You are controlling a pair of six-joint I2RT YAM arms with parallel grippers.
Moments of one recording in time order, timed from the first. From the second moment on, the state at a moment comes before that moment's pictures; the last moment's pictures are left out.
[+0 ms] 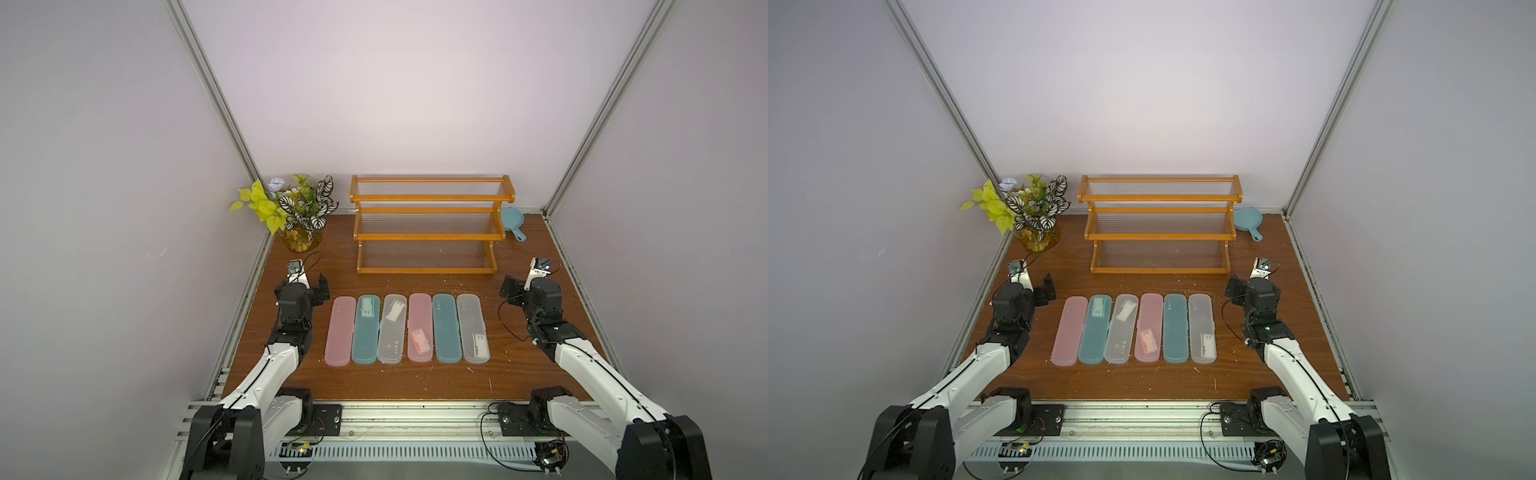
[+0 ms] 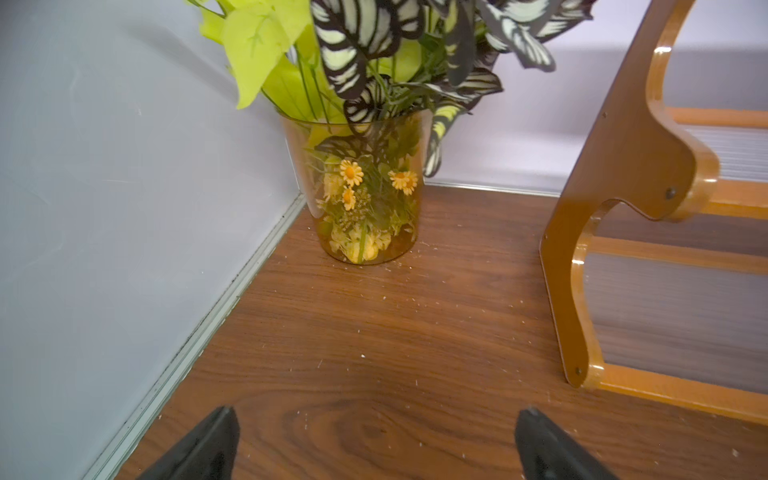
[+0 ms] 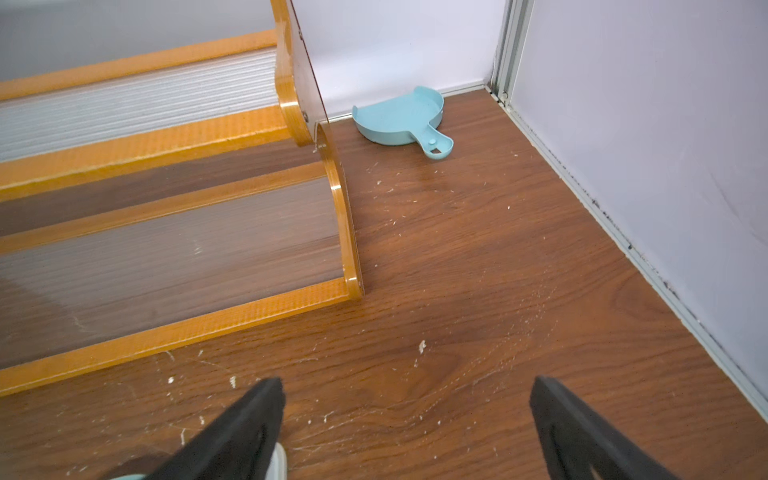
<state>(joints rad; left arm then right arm) 0.01 1.04 0.30 0.46 -0.24 -0.06 0.16 0.96 0.43 0.09 0.30 0.22</state>
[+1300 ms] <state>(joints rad) 0.04 1.55 0.21 1.20 0.01 0.03 0.04 1.55 0.20 1.04 0.14 0.02</state>
